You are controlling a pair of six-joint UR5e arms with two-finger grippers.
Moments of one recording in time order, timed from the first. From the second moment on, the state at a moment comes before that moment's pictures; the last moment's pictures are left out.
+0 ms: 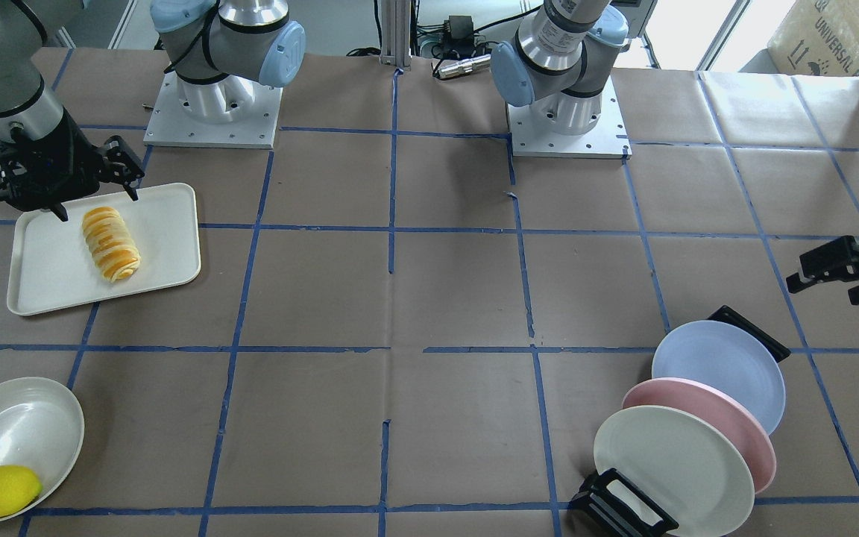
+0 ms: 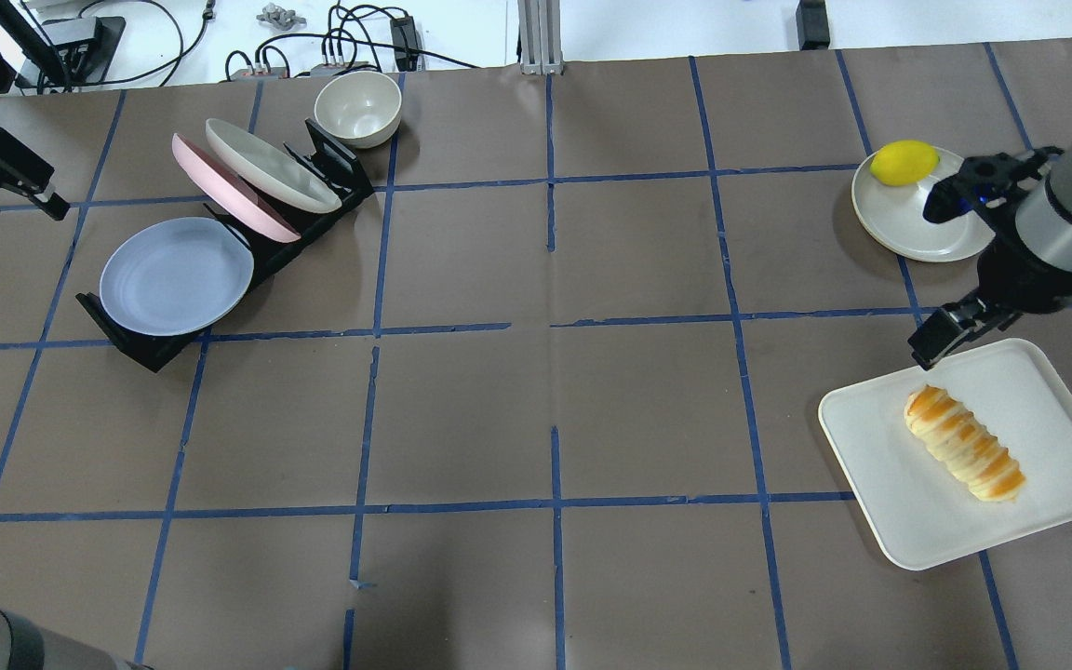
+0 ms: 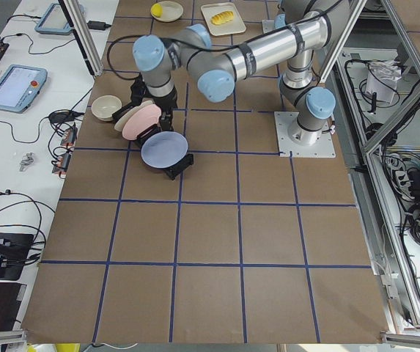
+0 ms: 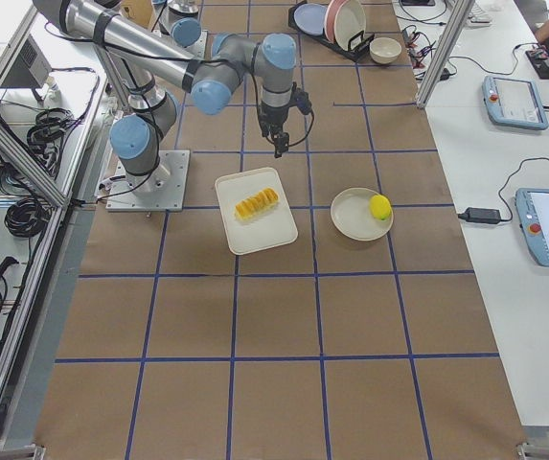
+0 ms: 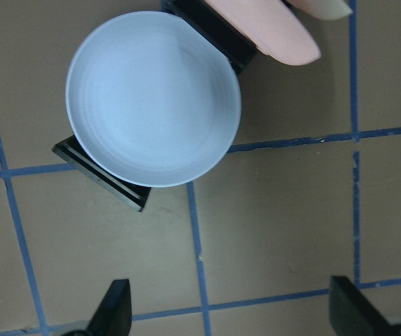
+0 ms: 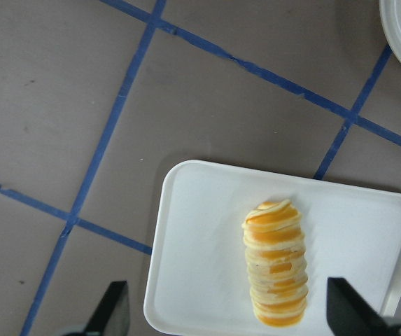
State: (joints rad) left arm -1.01 -1.96 -1.30 -1.63 1.47 0.66; right arm 1.19 -1.70 2.08 -1.93 -1.62 -0.79
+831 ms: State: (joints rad) left arm -0.96 -2.35 -1.12 -1.67 1.33 0.70; right arm 1.09 -1.55 2.25 -2.28 -1.59 -0.88
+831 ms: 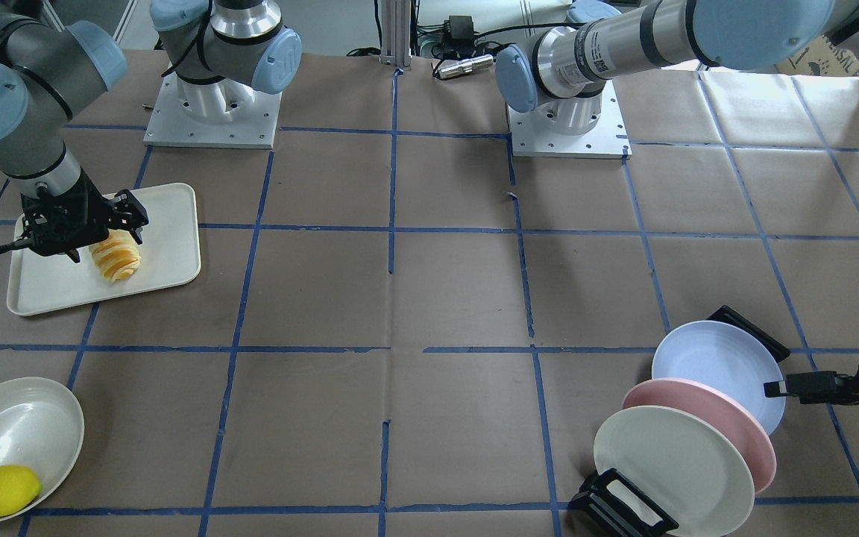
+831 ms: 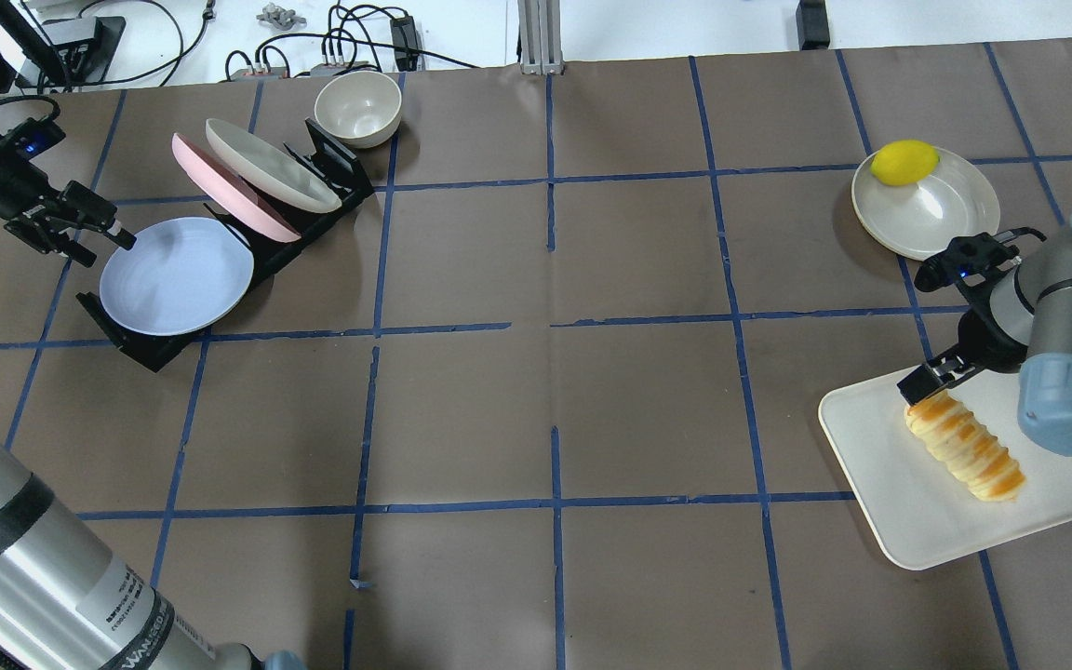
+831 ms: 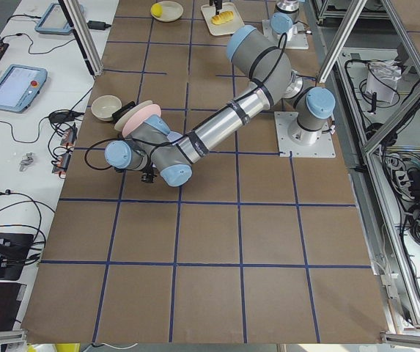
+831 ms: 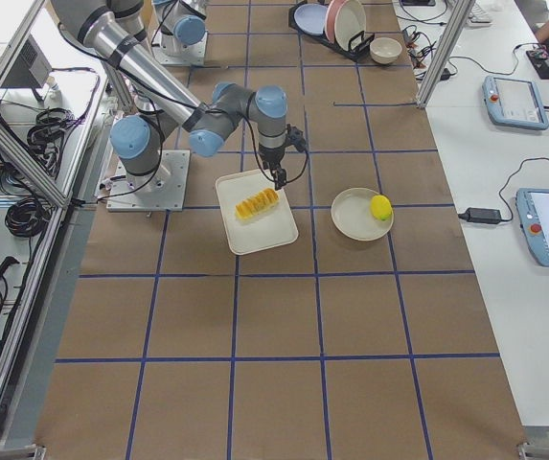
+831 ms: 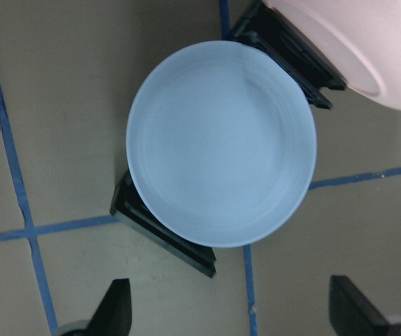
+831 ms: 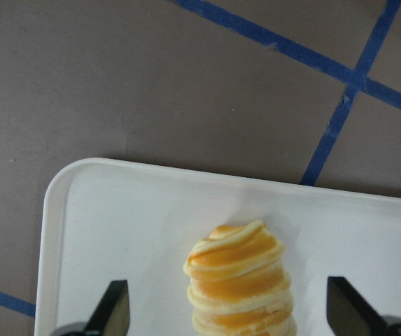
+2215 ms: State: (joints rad) left arm -0.96 -2.34 -1.03 -1.83 1.33 0.69; right arm 1.00 -1.51 2.25 -2.21 -1.57 -0.89
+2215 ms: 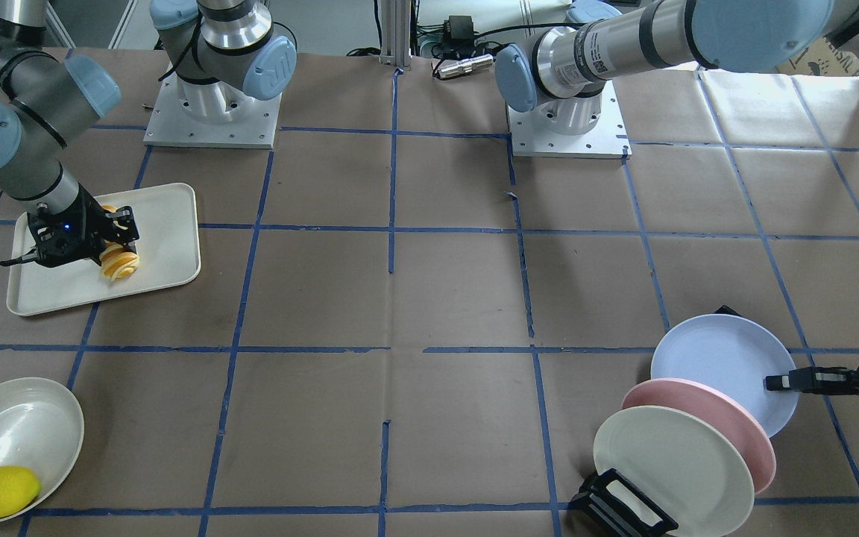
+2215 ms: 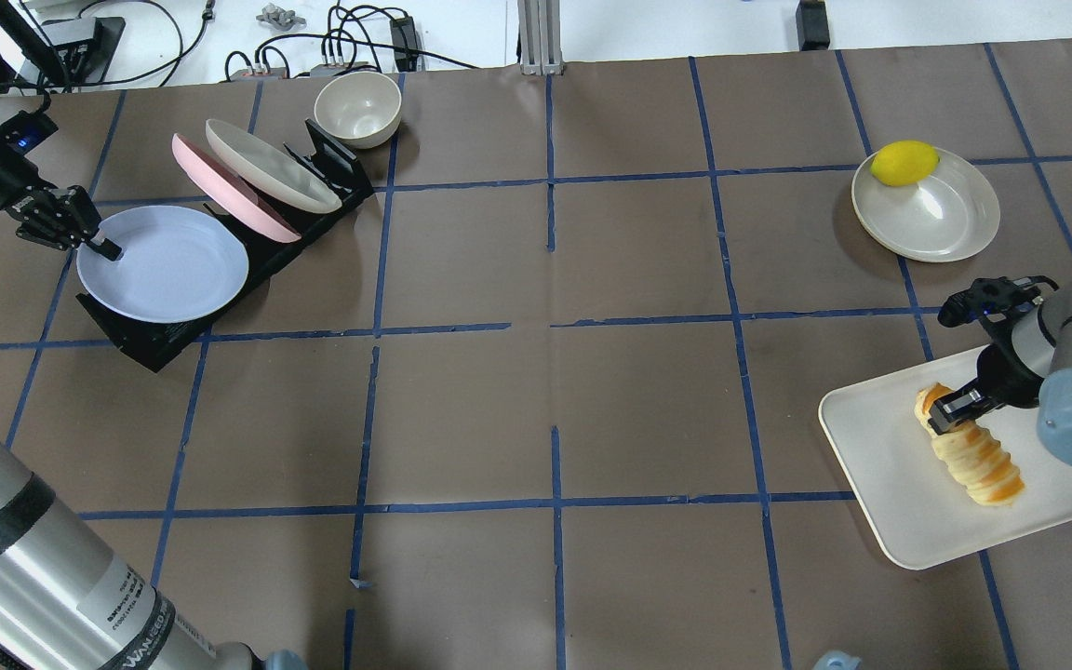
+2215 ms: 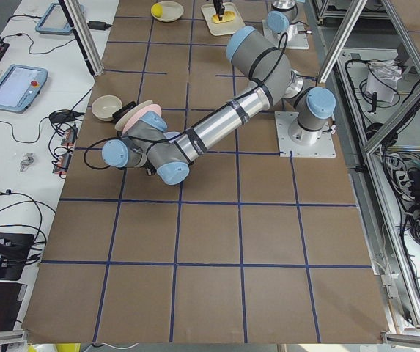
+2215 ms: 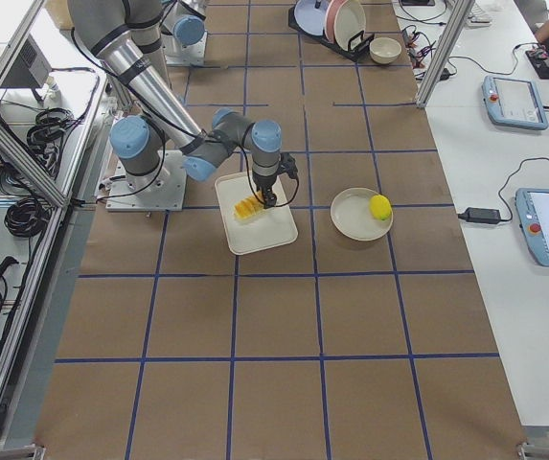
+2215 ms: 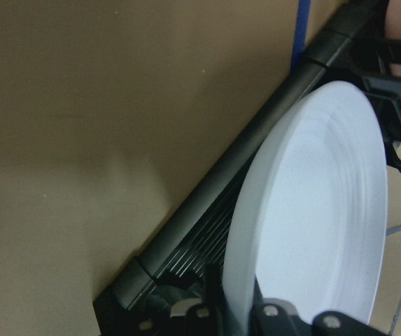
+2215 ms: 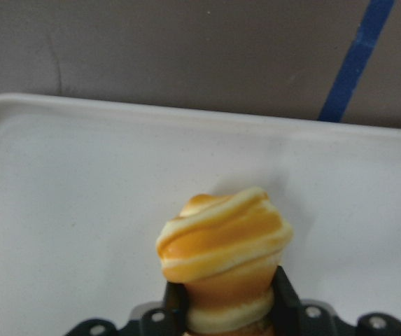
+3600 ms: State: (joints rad) left arm -1.27 -1.95 -1.19 -2.06 1.33 0.50; right arm 1.52 -1.70 1.67 -1.46 -1.59 -0.17
